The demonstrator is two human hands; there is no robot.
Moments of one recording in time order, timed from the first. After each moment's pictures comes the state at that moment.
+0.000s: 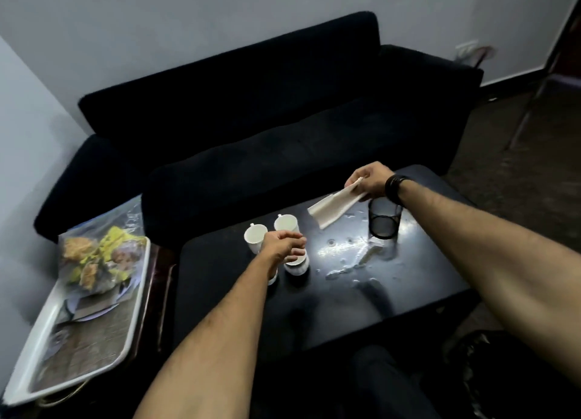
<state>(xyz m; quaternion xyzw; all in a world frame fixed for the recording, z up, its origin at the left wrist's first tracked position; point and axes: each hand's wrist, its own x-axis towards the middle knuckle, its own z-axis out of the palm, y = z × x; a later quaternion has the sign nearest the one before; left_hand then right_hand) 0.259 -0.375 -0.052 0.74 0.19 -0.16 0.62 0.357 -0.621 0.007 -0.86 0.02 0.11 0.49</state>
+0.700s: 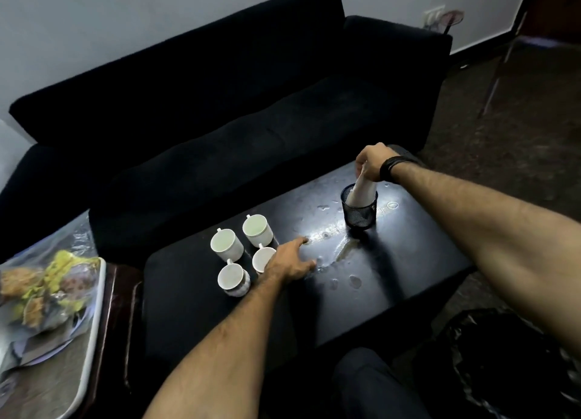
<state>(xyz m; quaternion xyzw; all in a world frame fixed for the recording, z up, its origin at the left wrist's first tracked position) 0.283 -0.439 -0.114 0.95 -0.03 -0.20 0.24 0.404 -0.700 -0.034 -0.97 0.02 0.04 0.22</state>
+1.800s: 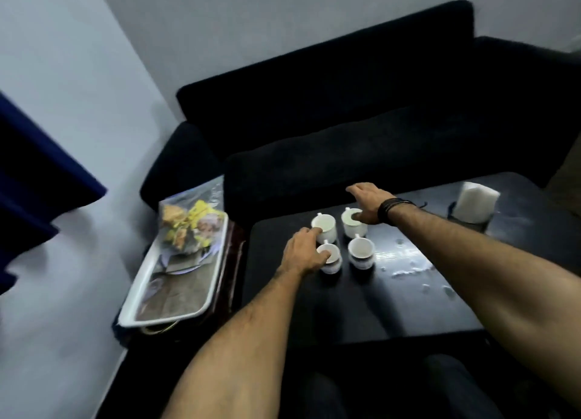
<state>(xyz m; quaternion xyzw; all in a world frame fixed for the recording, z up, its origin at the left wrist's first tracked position) 0.205 -0.291 -0.040 0.98 0.07 -0.05 0.17 0.334 -0.470 -0.014 -0.96 -0.26 0.06 0.12</state>
